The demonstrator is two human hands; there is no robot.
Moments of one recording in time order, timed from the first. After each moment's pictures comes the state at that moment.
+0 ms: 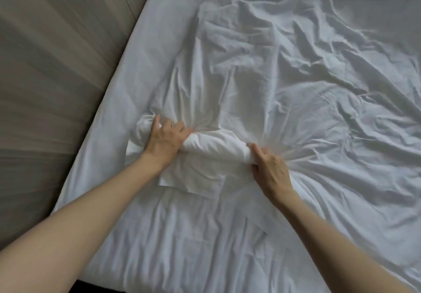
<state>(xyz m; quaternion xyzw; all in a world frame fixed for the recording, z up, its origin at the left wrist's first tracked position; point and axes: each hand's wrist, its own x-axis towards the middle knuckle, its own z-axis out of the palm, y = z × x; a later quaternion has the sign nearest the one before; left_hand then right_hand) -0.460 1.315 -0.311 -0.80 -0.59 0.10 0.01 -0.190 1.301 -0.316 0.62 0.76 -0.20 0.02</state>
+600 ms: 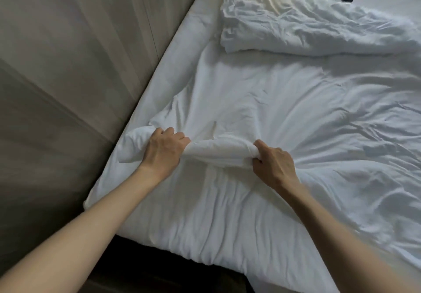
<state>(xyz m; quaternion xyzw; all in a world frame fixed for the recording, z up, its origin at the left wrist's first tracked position) -0.455 1.183 -0.133 -0.82 -0.56 -0.05 0.09 -0.185 1.200 -0.129 0.63 0.76 -0.14 -0.01</state>
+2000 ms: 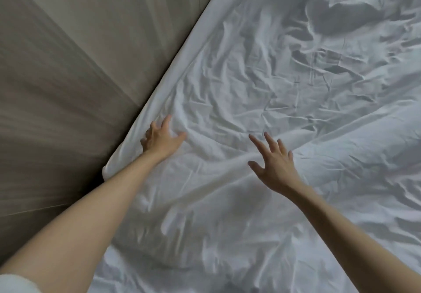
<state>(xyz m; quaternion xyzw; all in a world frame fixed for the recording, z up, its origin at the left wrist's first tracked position) -0.543 1.159 -0.275 -0.40 -0.86 -0.01 -0.32 -0.250 1.189 -0.246 0.56 0.77 -0.28 0.11</state>
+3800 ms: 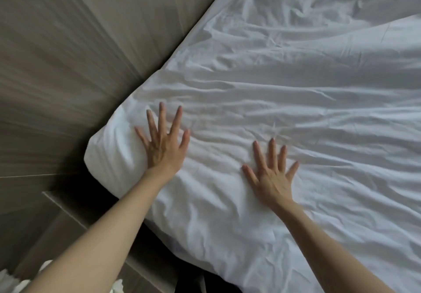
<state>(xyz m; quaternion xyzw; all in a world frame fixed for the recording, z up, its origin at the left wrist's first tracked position) -0.505 1.103 -0.320 -0.47 -0.87 -0.06 -0.13 -0.245 1.164 -0.330 0.55 0.77 -0.25 0.17</state>
